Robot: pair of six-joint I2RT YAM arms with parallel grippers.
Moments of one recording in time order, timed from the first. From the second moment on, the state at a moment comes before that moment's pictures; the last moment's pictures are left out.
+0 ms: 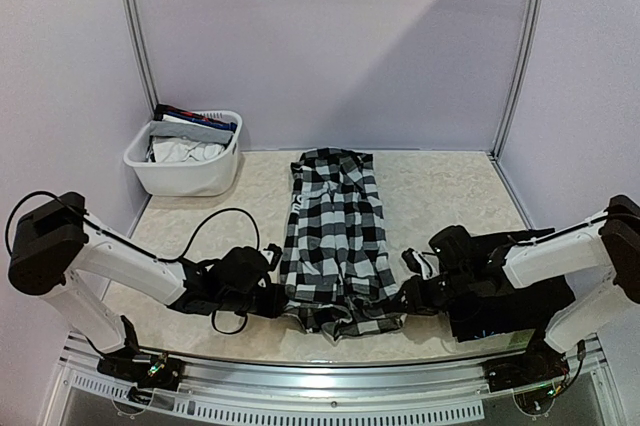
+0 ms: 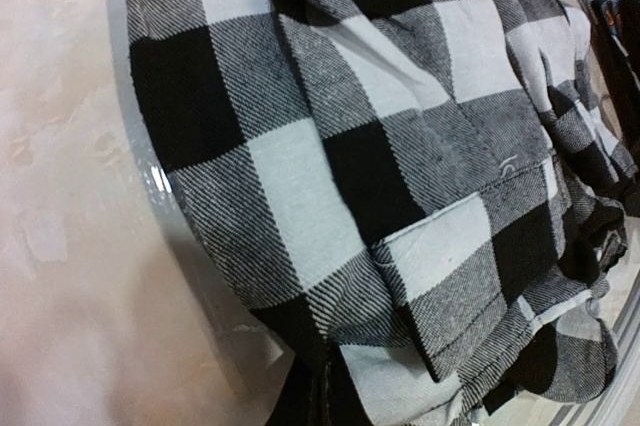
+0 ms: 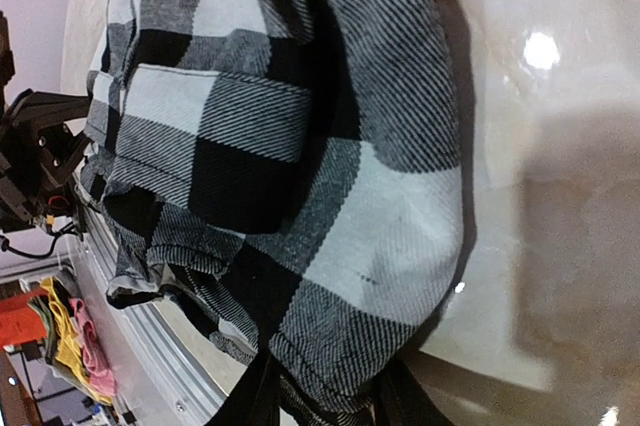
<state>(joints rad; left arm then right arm) -1.05 1.57 0.52 0.19 -0.13 -0.76 0.79 1.45 0.48 0.04 -0.43 0.79</state>
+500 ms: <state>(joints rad) -1.10 1.56 0.55 0.13 -0.13 -0.76 0.85 1.39 0.53 -0.13 -0.37 0.80</state>
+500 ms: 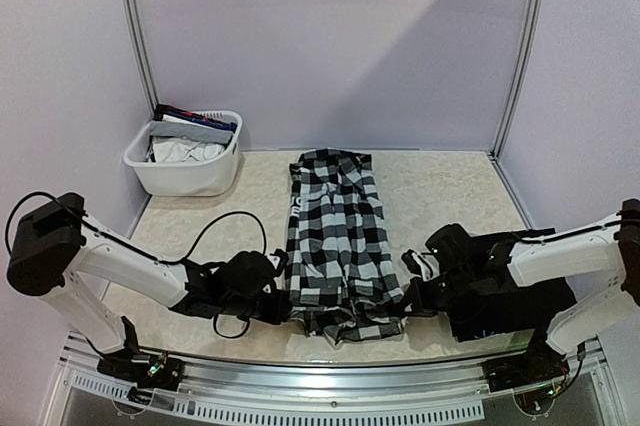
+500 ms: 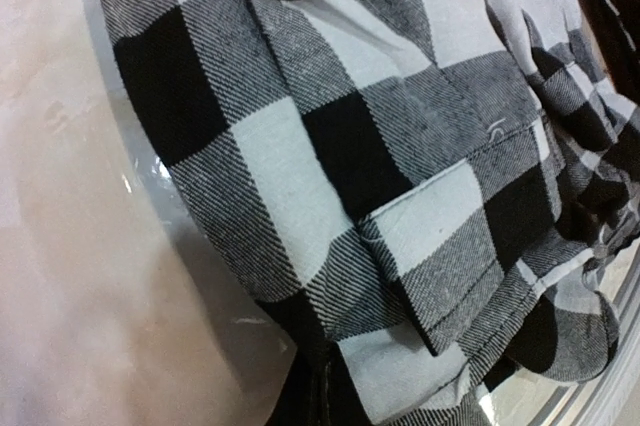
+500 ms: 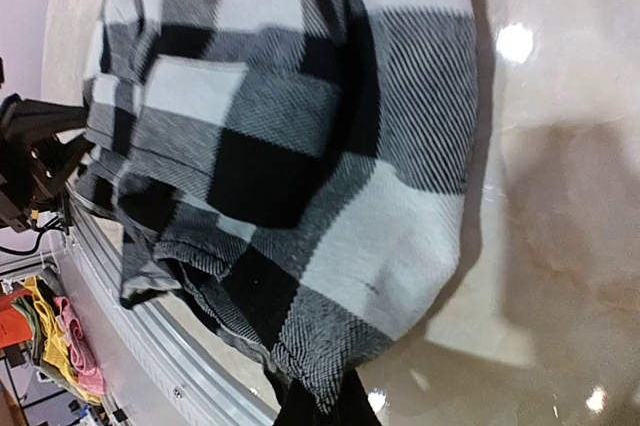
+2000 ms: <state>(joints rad) -1.12 1.47 0.72 -0.10 -0.37 -0.61 0.87 1.29 0.77 -0.34 0.04 0.75</state>
